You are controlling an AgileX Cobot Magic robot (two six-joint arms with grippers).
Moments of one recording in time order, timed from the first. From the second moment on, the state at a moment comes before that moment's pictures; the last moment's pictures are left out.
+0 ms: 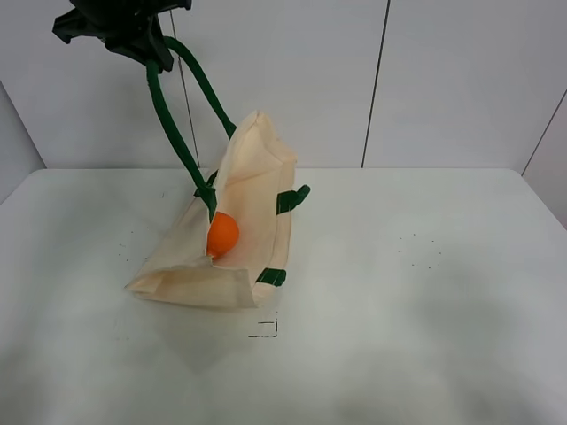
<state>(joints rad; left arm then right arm) -0.26 1.89 -2.12 -0.11 1.19 -0.19 0.02 0.00 -0.49 0.02 1.03 -0.03</state>
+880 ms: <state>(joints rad) -0.26 2.28 -2.12 -0.29 1.12 -0.02 0.02 0.00 -0.49 0.02 1.03 -0.03</state>
